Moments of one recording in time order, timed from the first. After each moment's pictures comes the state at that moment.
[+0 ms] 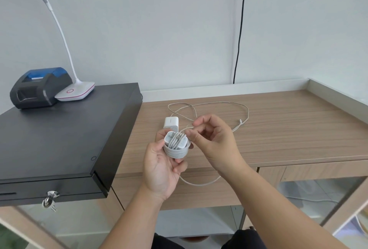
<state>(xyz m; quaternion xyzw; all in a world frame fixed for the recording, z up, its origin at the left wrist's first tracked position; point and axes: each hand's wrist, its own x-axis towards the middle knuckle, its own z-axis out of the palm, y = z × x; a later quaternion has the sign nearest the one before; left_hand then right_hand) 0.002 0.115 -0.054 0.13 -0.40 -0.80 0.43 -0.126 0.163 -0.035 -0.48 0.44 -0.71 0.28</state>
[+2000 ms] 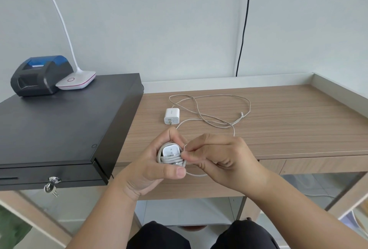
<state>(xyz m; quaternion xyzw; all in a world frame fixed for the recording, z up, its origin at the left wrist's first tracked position) 0.043 0.111 -0.040 0.04 -0.66 -0.71 0.23 -0.131 0.211 -0.031 -0.78 0.37 -0.50 0.00</state>
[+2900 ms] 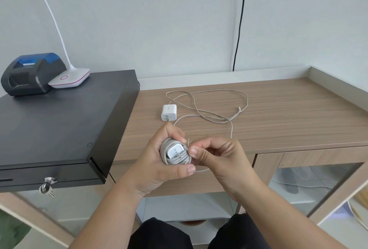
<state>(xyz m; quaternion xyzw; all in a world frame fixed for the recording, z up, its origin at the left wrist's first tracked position) 0.036 0.122 -0.044 0.08 -0.72 -0.61 0.31 -0.109 0.221 -0.047 -0.44 0.45 -0.66 0.40</state>
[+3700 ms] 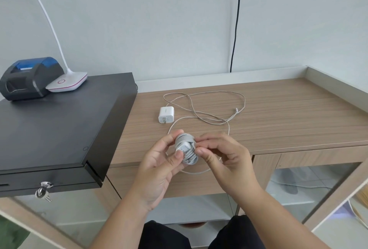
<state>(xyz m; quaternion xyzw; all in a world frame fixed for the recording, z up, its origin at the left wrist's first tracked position) 0.024 0.137 -0.066 0.17 -0.53 -0.75 0.37 -0.128 0.219 -0.073 -0.56 0.49 -0.66 0.07</state>
